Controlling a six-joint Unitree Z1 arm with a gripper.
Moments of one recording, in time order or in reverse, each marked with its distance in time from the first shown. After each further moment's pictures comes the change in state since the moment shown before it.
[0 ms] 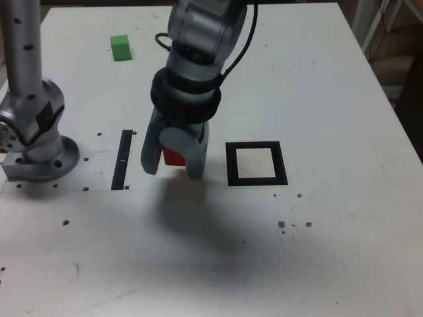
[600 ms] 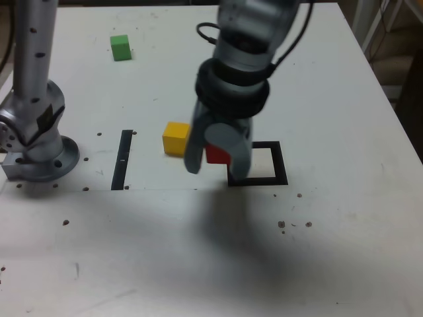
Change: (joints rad) arm -0.014 0.138 -0.330 0.144 0.021 0.000
